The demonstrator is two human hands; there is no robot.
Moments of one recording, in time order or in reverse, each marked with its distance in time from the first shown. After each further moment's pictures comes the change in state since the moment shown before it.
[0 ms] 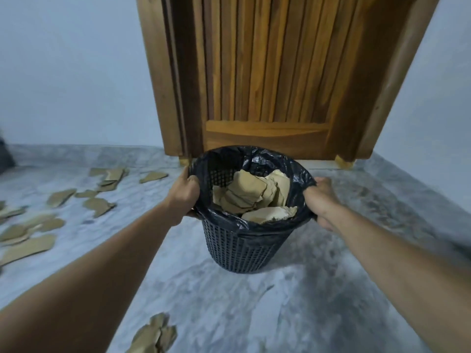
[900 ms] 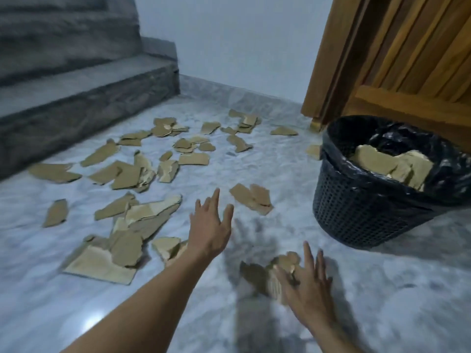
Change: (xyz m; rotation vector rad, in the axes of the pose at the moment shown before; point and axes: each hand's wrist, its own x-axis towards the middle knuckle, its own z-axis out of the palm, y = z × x) left_hand -0.139 -0.248 -0.196 0.497 0.406 -0.120; right_hand -0.281 0.156 0.247 -0.708 -0.494 -0.236
